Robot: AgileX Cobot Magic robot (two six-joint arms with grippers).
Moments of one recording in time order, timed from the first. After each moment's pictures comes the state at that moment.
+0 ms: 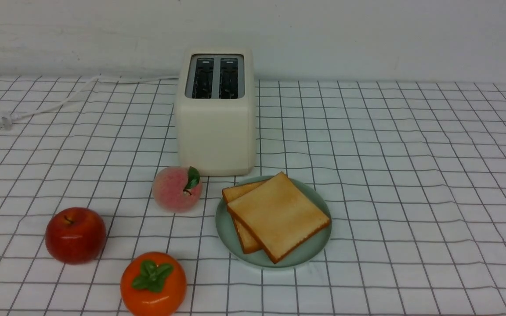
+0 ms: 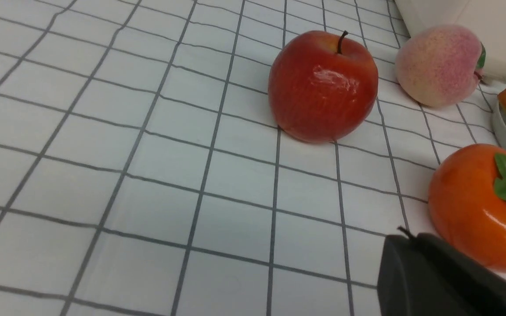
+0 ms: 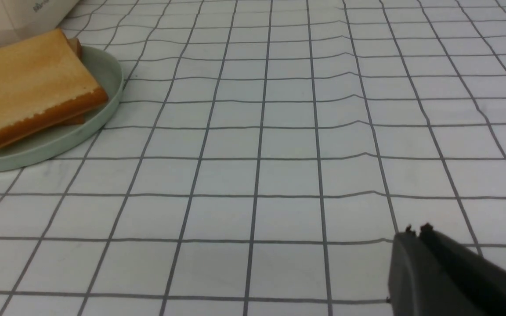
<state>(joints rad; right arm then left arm) 0.08 -0.01 0.02 0.01 0.39 0.11 -0.02 -0.01 0.03 -0.08 0.39 -0.25</state>
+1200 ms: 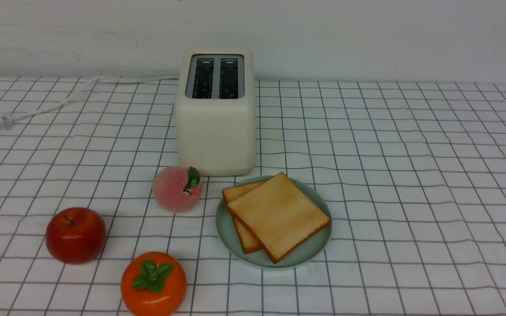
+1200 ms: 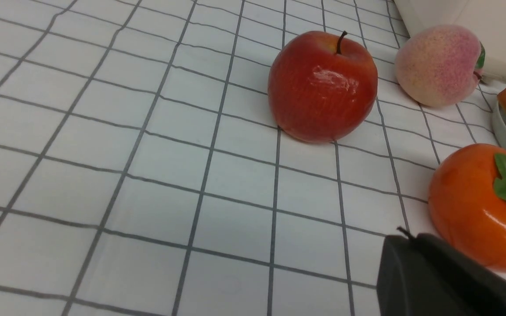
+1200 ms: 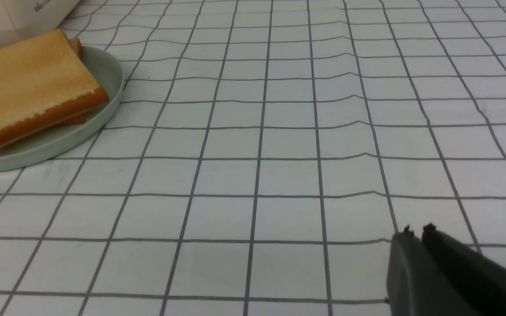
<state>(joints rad) 0.08 -0.01 0.02 0.01 0.39 0.11 -0.02 -0.01 0.03 -0.08 0.39 -0.24</state>
